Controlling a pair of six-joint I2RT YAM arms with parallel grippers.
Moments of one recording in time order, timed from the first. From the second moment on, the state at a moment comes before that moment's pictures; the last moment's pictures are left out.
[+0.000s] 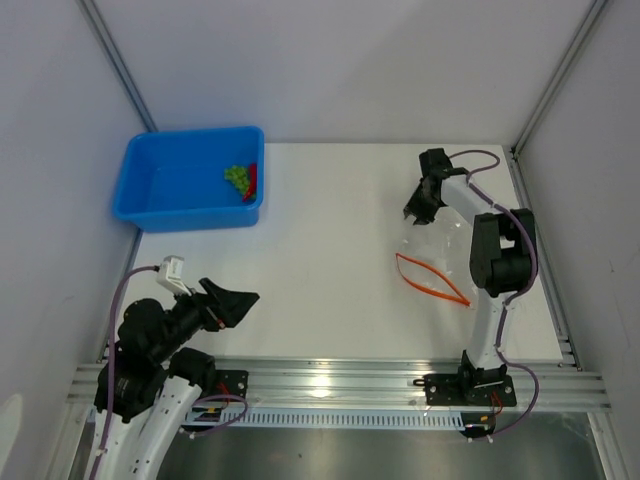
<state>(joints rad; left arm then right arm) -0.30 0.12 0.64 -0.79 0.29 -0.74 0.18 2.02 1.53 -0.66 0.06 0.69</state>
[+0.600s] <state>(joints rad) -0.30 0.17 0.64 -0.77 0.30 -0.73 0.41 1.67 1.58 -0.82 0.33 0.38</state>
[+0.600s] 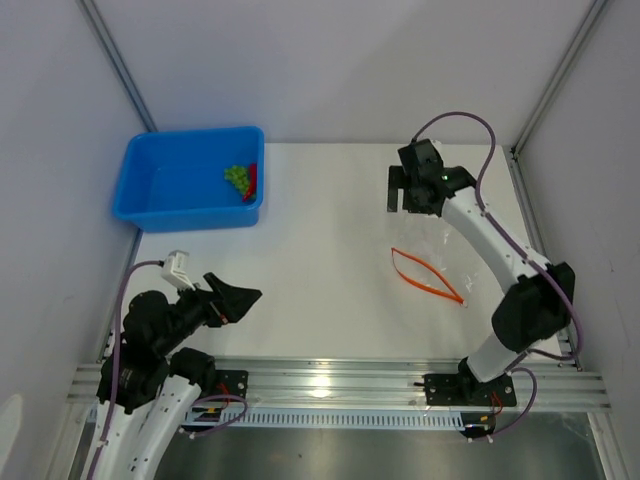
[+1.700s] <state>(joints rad) -0.30 0.12 0.60 -0.79 0.35 -0.74 0.67 1.54 0.97 -0.56 0.80 -0.20</state>
